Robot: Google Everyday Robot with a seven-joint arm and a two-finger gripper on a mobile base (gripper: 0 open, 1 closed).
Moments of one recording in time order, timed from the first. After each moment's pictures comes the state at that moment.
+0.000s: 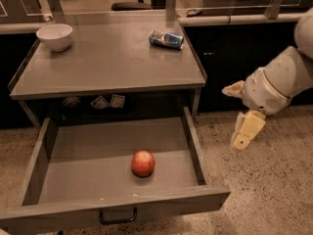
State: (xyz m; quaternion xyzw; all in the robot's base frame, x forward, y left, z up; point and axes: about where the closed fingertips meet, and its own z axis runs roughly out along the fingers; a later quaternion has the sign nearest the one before) arm 0.493 -0.187 0.827 -0.64 0.73 0.13 0.20
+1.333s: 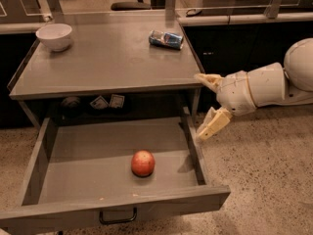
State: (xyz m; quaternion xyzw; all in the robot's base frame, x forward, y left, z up) arm 0.532 -0.107 0.838 -0.63 0.63 0.20 0.41
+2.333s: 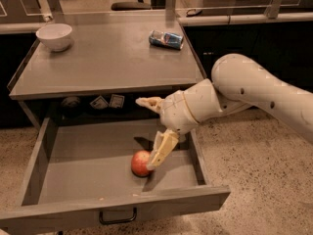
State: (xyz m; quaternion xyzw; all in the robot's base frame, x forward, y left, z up) arm 0.481 0.030 0.799 -0.71 0.54 0.28 0.36
